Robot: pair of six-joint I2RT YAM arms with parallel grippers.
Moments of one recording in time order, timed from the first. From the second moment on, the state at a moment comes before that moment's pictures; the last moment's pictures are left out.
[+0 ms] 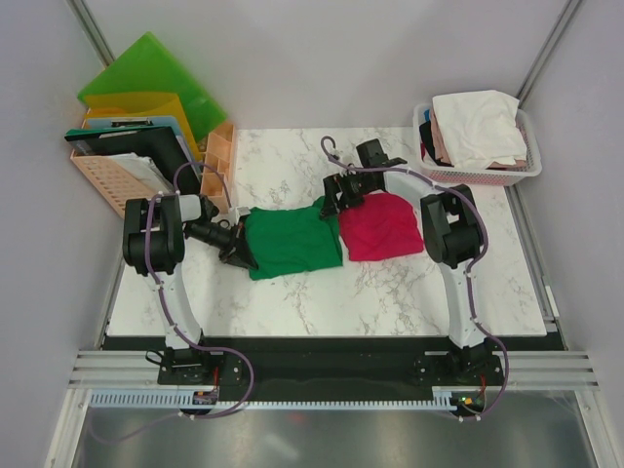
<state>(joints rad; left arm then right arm) 0.08 2.09 1.20 -0.96 0.89 0.32 0.37 2.27 1.75 -0.48 -0.71 -0.06</state>
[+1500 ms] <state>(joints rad) 0.09 2.09 1.20 -0.98 0.90 0.35 0.39 2.20 1.65 -0.58 -0.70 -0.27</state>
